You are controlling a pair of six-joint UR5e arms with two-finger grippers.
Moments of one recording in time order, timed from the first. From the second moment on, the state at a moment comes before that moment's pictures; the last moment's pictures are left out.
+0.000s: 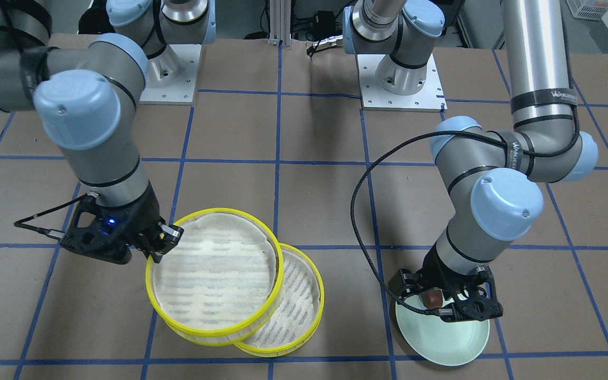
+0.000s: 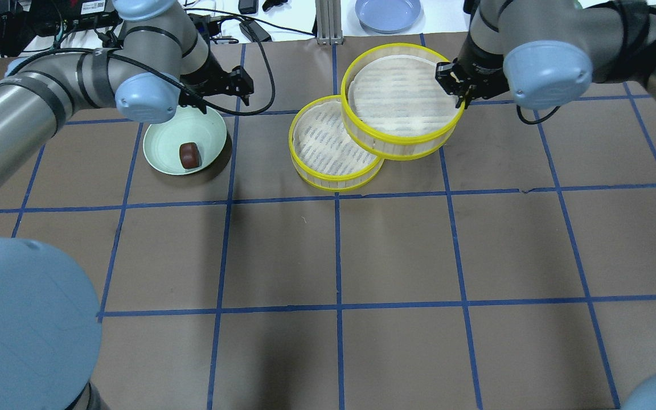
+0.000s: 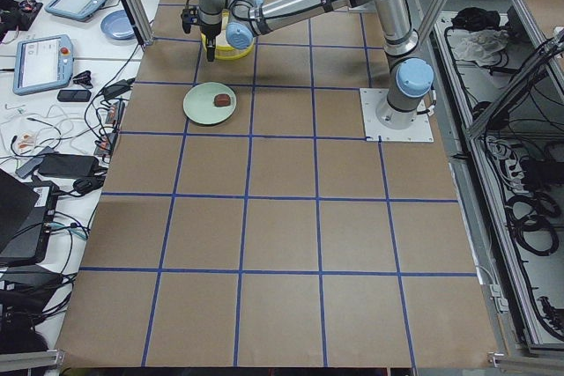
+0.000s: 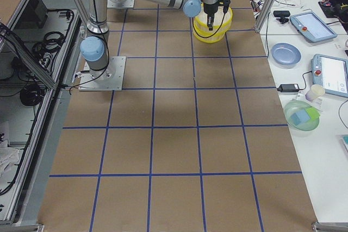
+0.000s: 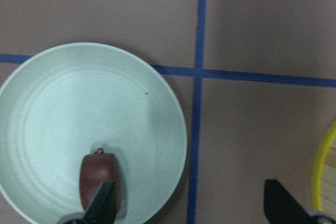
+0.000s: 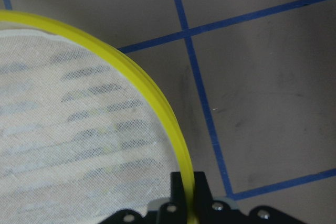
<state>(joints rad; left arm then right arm) -1.50 -2.07 -1.51 -1.01 1.55 -0.01 1.65 -1.24 1.57 -2.11 -1.59 0.34</state>
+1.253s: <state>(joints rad) -1.41 -2.16 -1.57 -1.01 1.52 0.01 1.75 -1.11 1.58 -2.19 -1.58 0.48</state>
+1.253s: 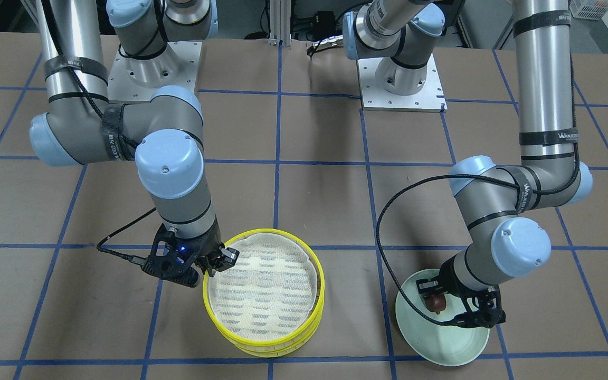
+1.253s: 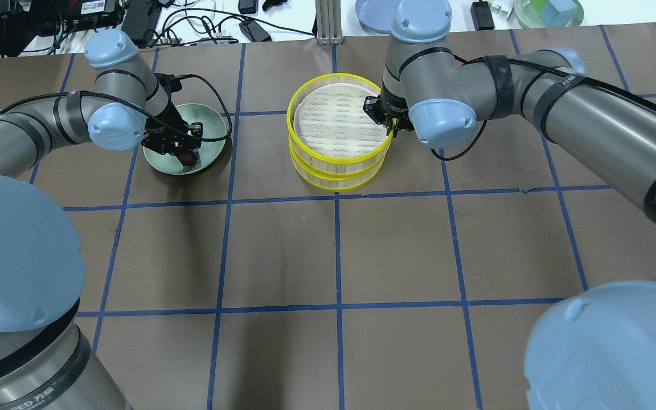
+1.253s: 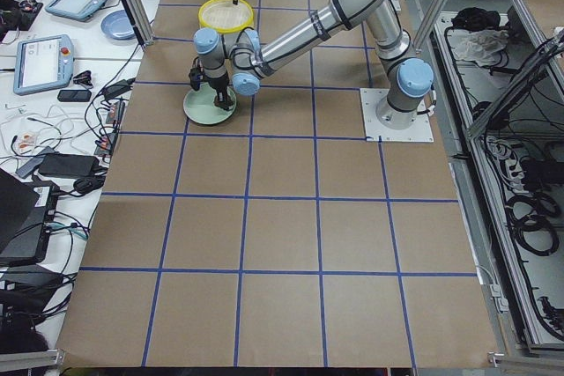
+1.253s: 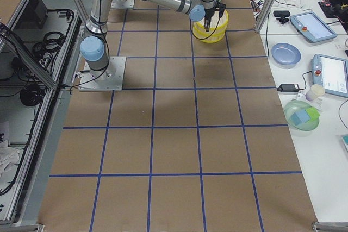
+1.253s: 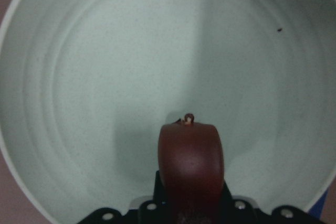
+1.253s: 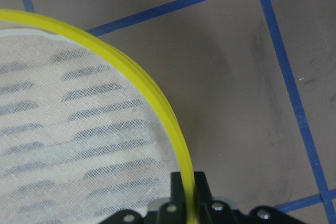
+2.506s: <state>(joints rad) -1.60 -1.97 -1.48 -1.01 1.25 -0.57 1.77 -1.10 1.58 -2.18 -1.60 0.50</state>
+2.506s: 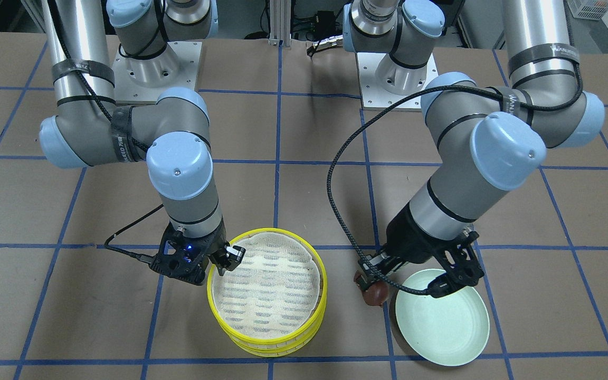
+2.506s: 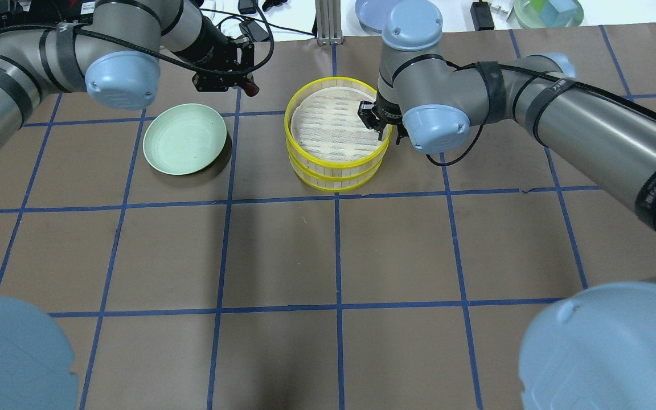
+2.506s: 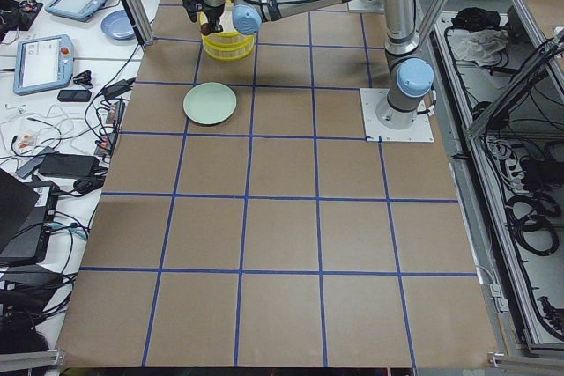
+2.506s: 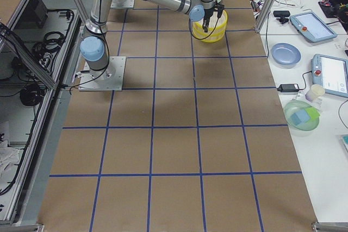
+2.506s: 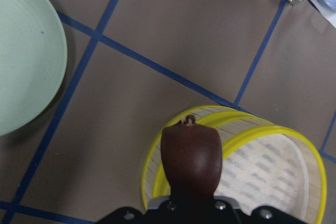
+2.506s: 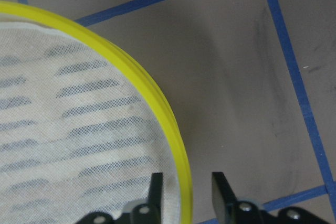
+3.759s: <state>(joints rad) -1.72 -2.02 -1.48 -0.87 1.16 -0.74 1.64 -1.49 1.55 -1.77 -1.58 0.20</state>
